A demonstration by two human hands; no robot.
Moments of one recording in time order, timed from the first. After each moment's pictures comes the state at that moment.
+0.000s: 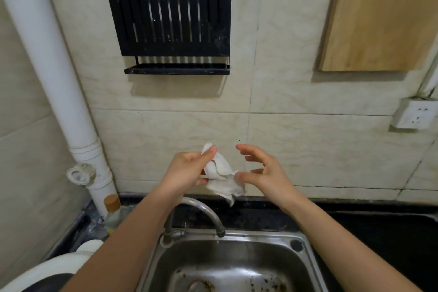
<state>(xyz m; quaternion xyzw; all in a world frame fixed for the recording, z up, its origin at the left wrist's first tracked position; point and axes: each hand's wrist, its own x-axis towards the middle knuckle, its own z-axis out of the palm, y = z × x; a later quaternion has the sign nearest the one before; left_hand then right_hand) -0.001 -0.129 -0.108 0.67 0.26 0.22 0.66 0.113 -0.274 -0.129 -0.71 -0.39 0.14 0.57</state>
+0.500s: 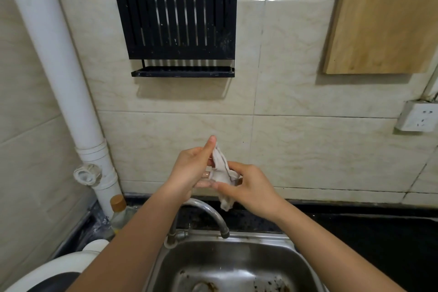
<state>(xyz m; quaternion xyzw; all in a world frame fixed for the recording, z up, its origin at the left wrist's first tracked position) 0.000 -0.130 -0.097 0.66 0.30 0.23 0.65 0.080 -0.255 -0.129 -0.70 -0.49 0.16 0.50</state>
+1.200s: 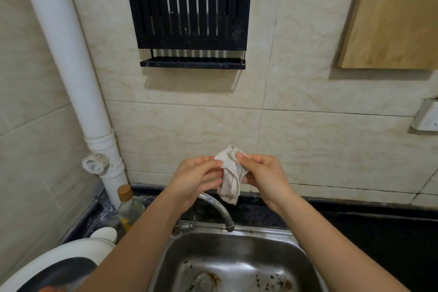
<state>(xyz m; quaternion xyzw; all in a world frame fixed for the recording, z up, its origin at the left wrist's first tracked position) -0.014 -0.120 -0.133 0.56 0.25 0.18 0.77 0.092 -0.240 -0.134 -0.61 -0.26 0.27 0.70</state>
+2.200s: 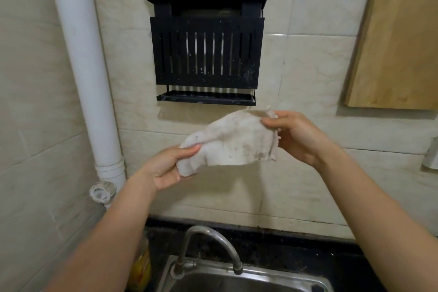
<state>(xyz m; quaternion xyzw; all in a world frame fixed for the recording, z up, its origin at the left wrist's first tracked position) -0.031 -0.043 -0.050 0.53 0.17 0.15 0.82 0.152 -0.227 0.005 -0.61 -0.39 0.25 0.64</state>
